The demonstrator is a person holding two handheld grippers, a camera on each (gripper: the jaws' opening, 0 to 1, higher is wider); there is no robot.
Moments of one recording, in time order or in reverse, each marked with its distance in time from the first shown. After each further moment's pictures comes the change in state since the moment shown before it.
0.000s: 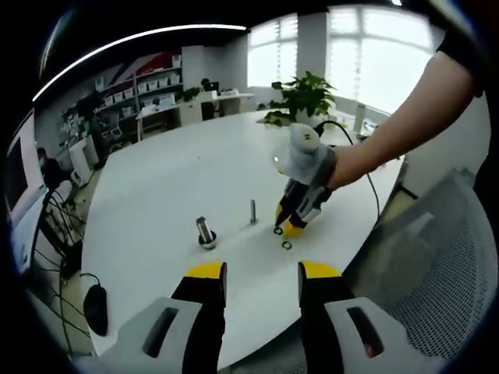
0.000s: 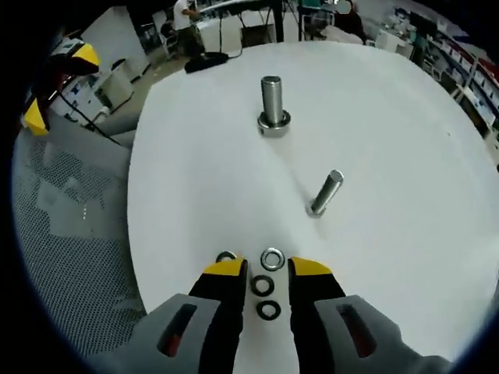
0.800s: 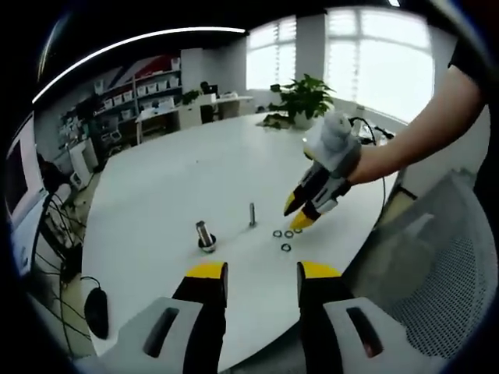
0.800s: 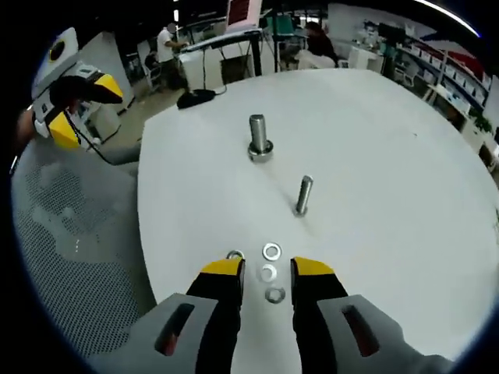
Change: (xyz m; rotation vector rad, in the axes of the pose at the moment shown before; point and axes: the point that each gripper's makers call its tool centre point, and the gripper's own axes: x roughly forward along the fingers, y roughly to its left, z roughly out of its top) left arm -0.001 -0.003 0.005 0.012 -0.018 -0.015; right arm -0.032 0.001 0.001 0.147 -0.181 -0.070
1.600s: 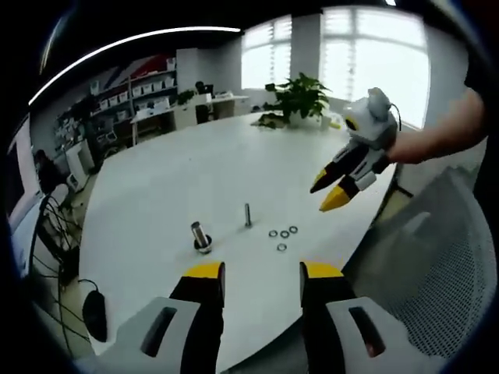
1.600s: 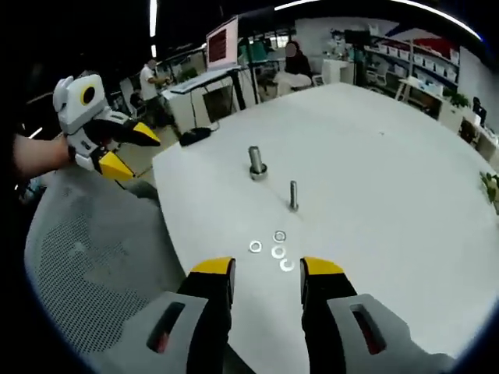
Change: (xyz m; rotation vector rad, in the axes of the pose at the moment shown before) left arm -0.002 -0.005 0.002 0.012 0.000 -0.010; right arm -0.072 0.015 -0.002 0.165 -0.164 -0.038
